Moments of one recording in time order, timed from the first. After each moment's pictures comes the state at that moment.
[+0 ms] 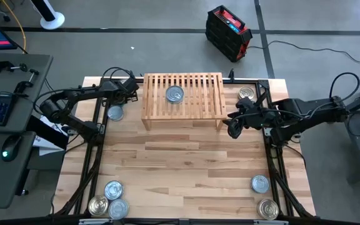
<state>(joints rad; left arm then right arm) 0.81 1.45 0.72 -0.70 -0.48 -0.97 0.22 1.07 1.23 -0.97 0.44 0.86</state>
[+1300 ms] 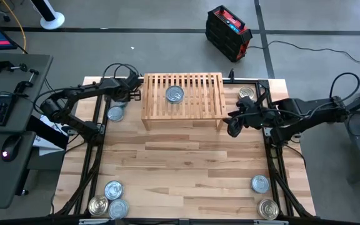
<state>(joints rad) 0.79 1.46 0.84 -0.76 -0.43 -0.83 0.20 1.07 1.23 -0.97 0.48 0.88</state>
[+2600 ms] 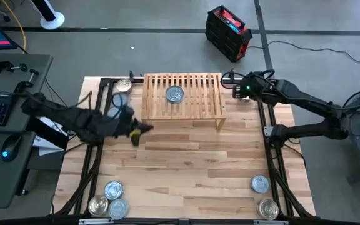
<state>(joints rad) -0.38 0.98 0.94 -0.35 -0.53 -0.85 -0.51 1.07 1.06 -1.05 0.52 0.90</state>
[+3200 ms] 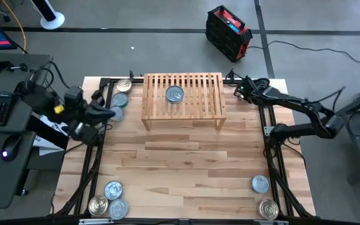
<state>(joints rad) -0.57 0.71 1.15 -0.28 -0.54 -0.37 -0.80 1.23 0.66 -0.59 0.49 1.06</state>
